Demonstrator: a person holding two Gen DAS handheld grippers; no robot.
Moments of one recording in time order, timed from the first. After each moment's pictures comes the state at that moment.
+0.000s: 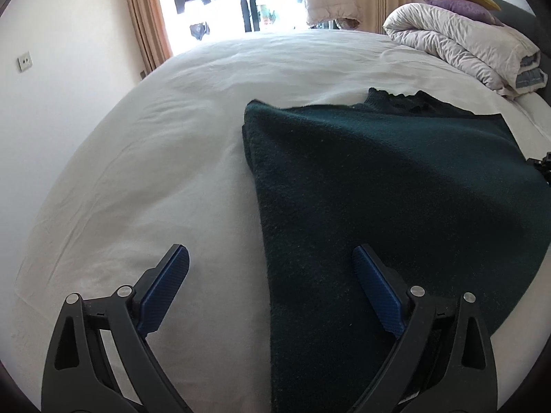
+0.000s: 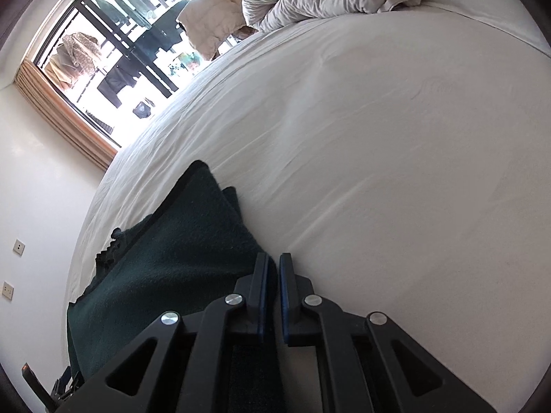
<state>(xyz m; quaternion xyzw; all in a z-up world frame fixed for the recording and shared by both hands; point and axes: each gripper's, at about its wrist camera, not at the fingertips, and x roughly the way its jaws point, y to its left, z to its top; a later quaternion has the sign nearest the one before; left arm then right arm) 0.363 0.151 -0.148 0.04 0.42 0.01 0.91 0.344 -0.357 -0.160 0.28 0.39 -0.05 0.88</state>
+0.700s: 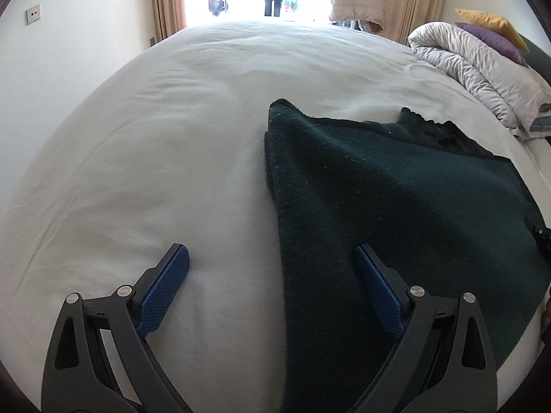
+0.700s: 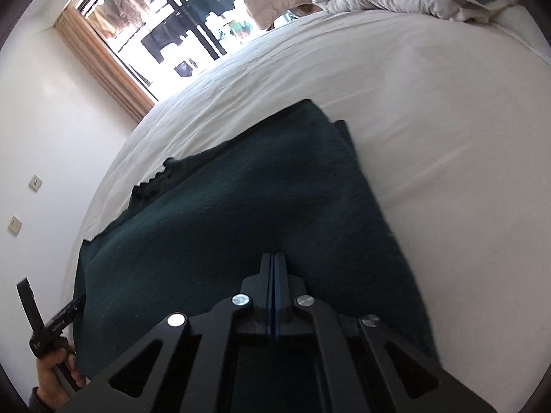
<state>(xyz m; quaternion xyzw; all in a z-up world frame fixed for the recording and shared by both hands) 0.411 0.181 -0.161 -0.03 0.44 0.02 0.90 0.339 -0.278 -0.166 0.23 0.41 0.06 0.88</state>
